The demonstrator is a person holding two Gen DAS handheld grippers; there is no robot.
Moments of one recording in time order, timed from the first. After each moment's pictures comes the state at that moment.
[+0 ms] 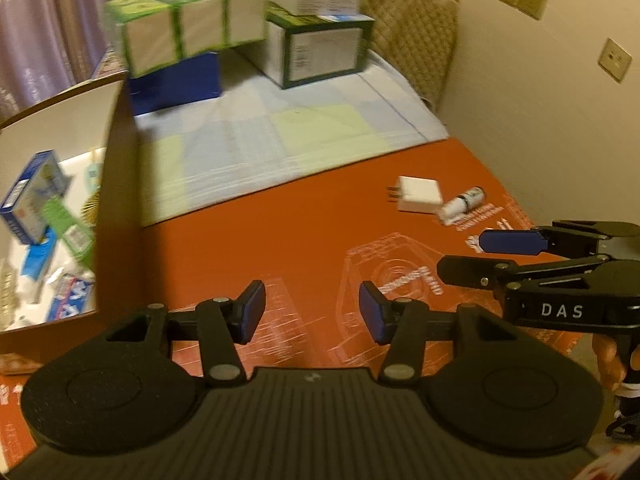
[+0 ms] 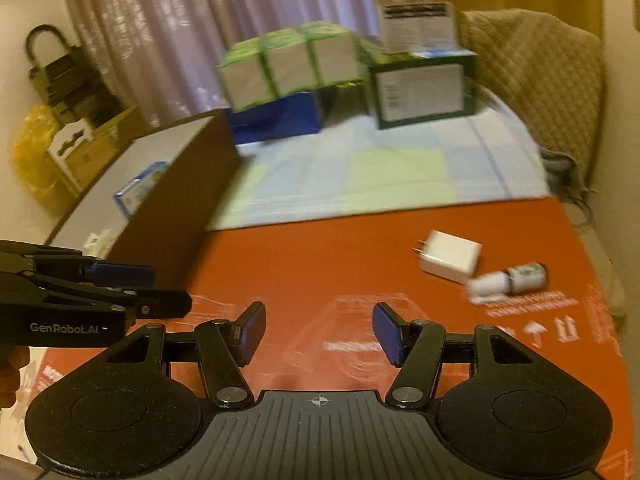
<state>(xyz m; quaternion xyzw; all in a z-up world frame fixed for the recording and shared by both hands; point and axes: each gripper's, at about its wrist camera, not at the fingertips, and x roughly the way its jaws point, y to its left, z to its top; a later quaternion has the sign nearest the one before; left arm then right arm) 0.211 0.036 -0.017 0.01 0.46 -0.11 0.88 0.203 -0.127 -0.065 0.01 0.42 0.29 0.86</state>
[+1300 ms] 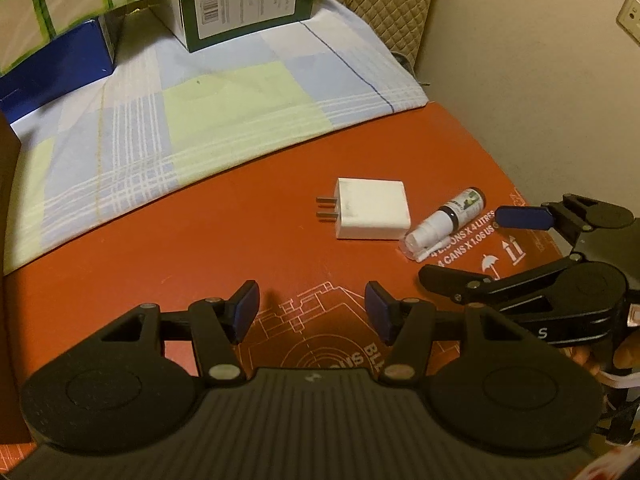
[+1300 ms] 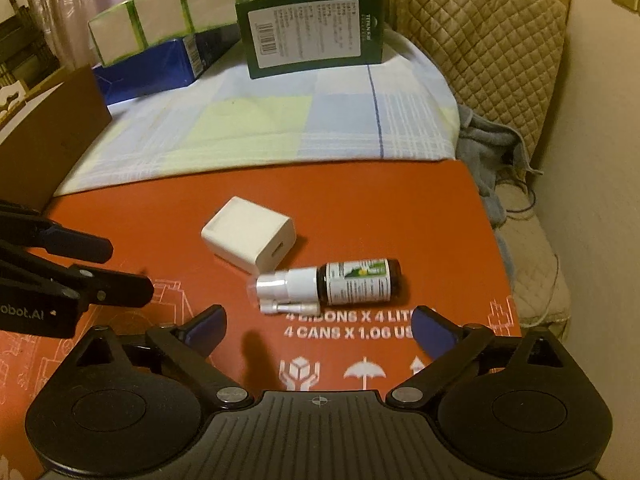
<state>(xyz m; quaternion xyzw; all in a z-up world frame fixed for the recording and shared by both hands) 0.322 -0.066 -0.099 0.03 0.51 -0.14 0.85 0.315 -0.210 -0.151 -0.07 0.45 0.23 0.86</state>
